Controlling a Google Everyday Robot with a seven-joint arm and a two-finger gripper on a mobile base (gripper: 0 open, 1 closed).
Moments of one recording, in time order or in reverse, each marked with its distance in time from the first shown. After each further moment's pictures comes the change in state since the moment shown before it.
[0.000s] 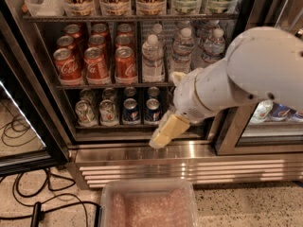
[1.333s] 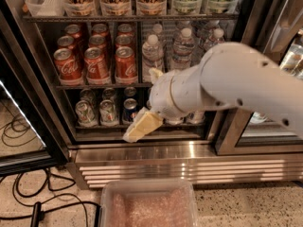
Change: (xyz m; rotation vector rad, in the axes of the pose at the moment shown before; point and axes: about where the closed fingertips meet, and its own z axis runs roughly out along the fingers) arm -0.050 -0.001 0.044 0.025 -0.164 -0.010
